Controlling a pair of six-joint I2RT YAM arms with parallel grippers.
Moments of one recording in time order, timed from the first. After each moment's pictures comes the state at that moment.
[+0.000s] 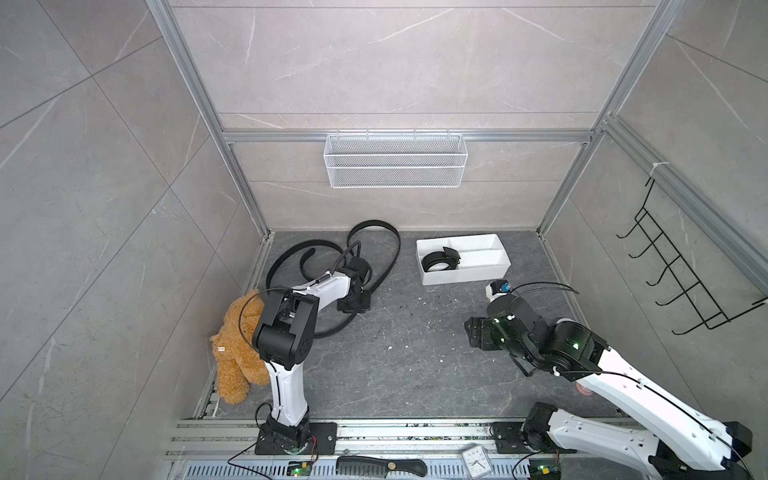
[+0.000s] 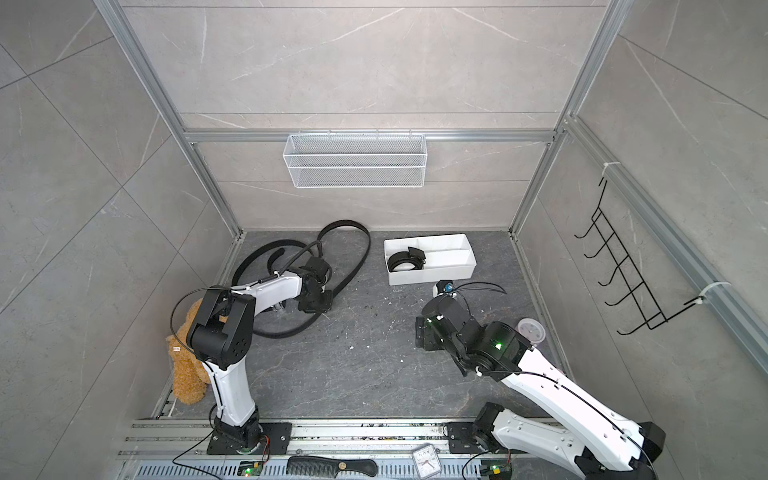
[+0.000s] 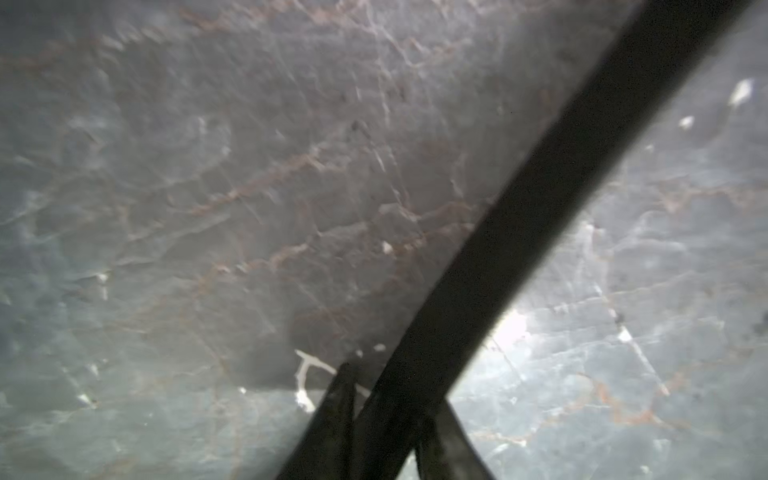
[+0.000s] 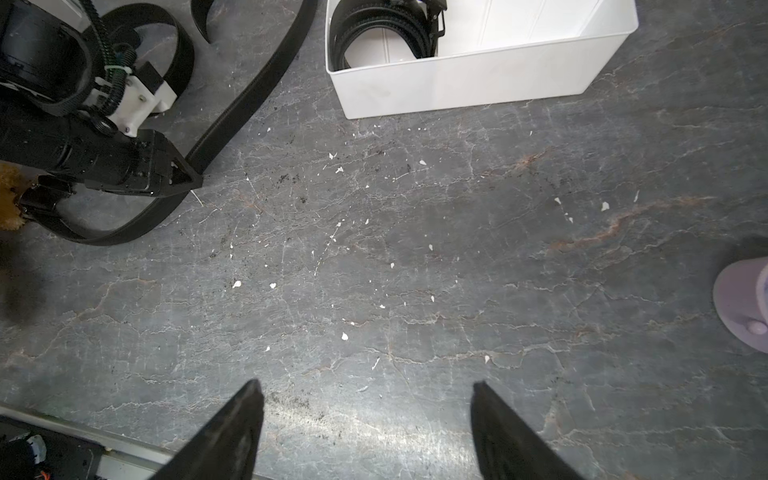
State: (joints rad) left arm -0.41 1.91 1.25 -0.67 0.02 -0.36; right arm 0.84 0.97 1.09 -1.04 0.33 0.65
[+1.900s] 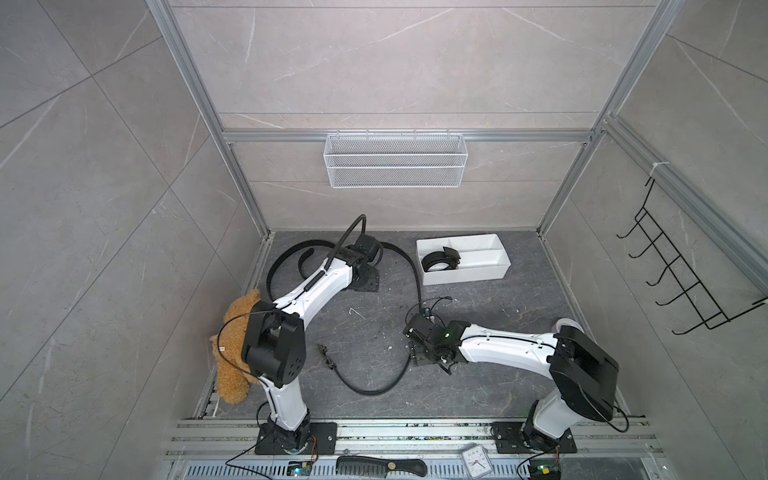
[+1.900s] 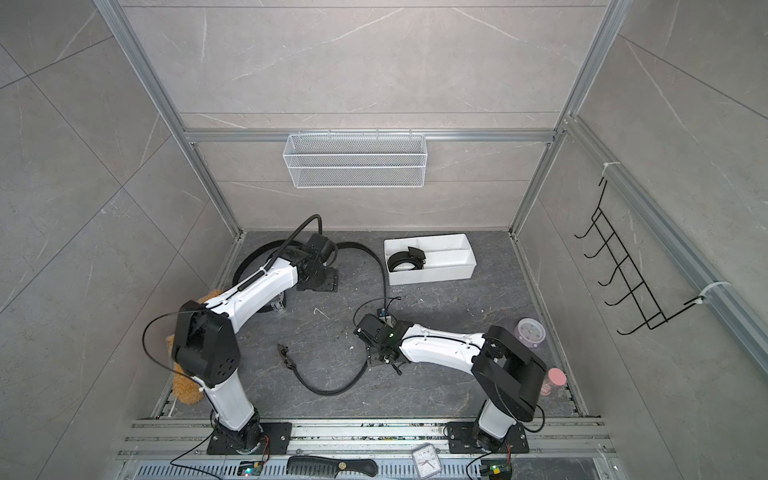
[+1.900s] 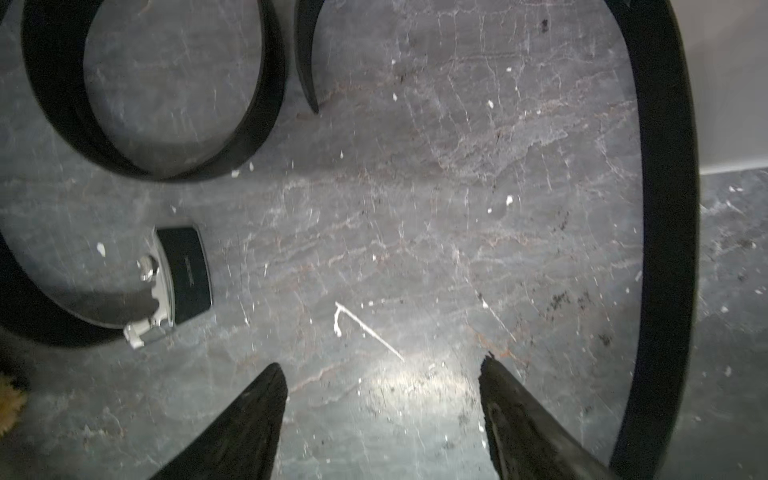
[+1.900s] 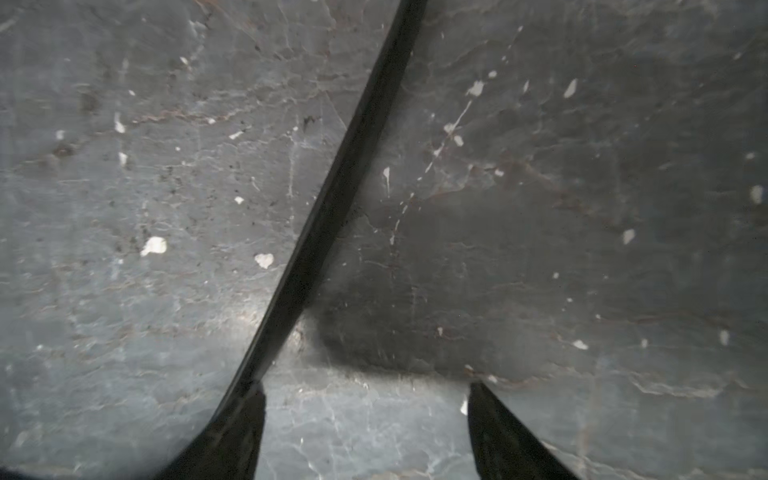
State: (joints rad) left arm -0.49 1.85 1.58 -0.90 -0.22 -0.35; right arm 0.99 1.68 1.00 -0.60 0.22 0.76
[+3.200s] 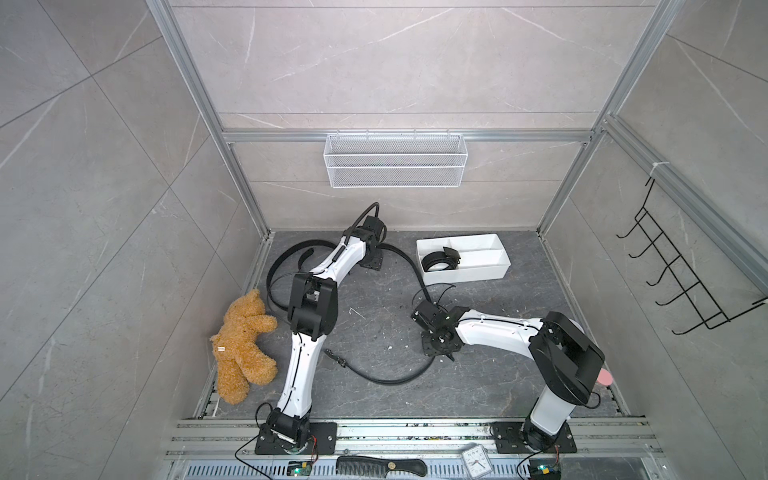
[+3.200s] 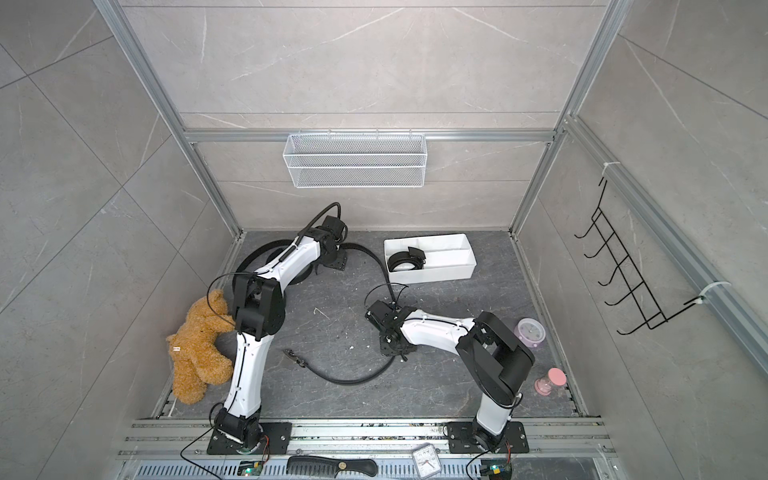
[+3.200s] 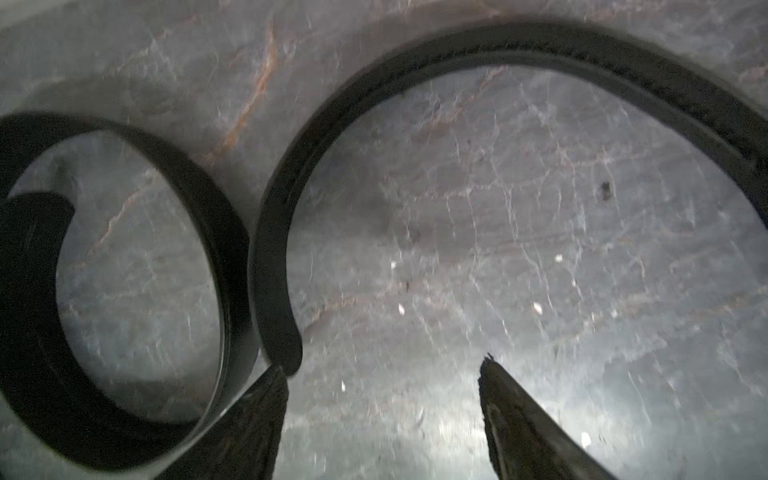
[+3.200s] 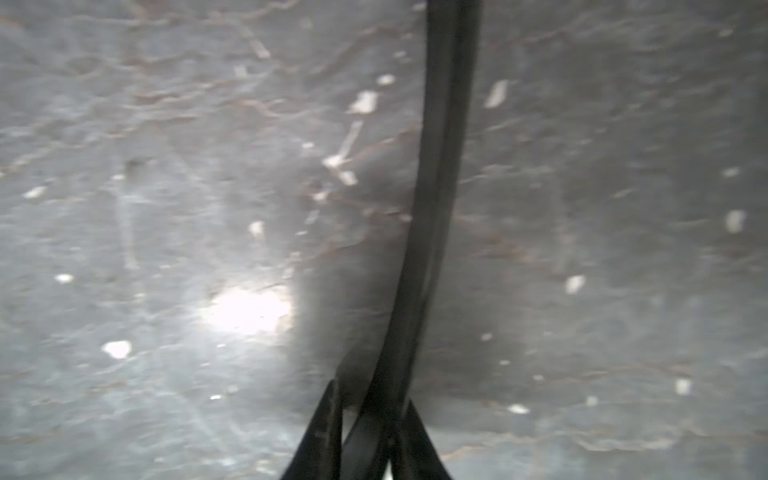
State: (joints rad) left arm -0.40 2.39 2.17 -0.93 -0.24 -0.10; right arm 0.81 1.75 1.03 -0.68 0.15 0.67
